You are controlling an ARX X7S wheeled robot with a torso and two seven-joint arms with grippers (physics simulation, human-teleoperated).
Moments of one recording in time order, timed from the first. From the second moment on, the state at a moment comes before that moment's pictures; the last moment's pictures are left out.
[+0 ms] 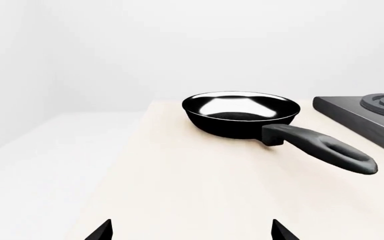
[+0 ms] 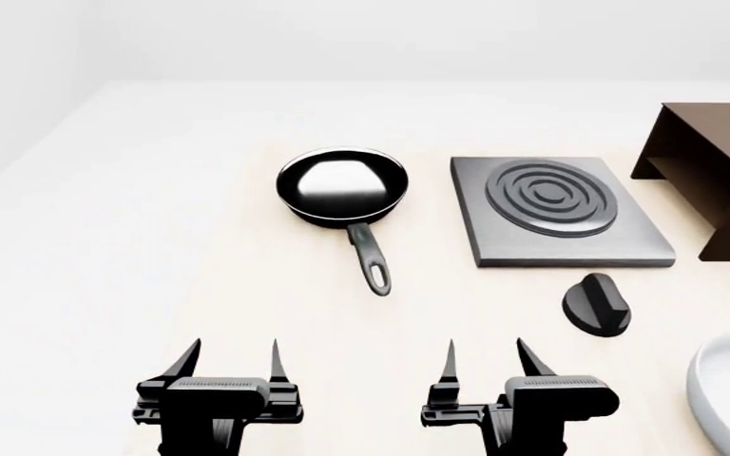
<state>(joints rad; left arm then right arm) -0.01 -0.16 0.19 0.00 -0.15 0.03 -0.18 0.01 0.16 -0.20 -0.01 0.15 -0.03 0.18</state>
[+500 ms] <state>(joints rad) -0.01 -0.17 0.21 0.00 -0.16 0.03 -0.20 0.10 0.17 -0.18 0.07 0.17 0.05 0.22</state>
